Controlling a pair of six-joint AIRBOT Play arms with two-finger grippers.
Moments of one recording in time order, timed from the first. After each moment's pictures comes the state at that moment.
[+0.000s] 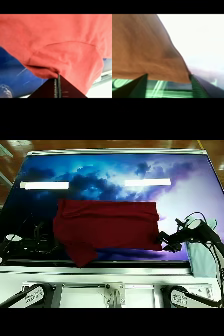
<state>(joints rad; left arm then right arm) 0.35 -1.15 0.47 0.77 -1.08 -0.97 -0.22 -1.37 0.73 -1.12 1.13 1.53</state>
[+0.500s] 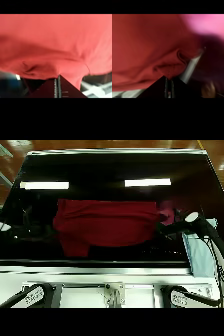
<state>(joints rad) 0.35 -1.13 0.71 0.77 -1.09 -0.97 -0.15 -1.37 0.86 -1.00 1.03 1.45</state>
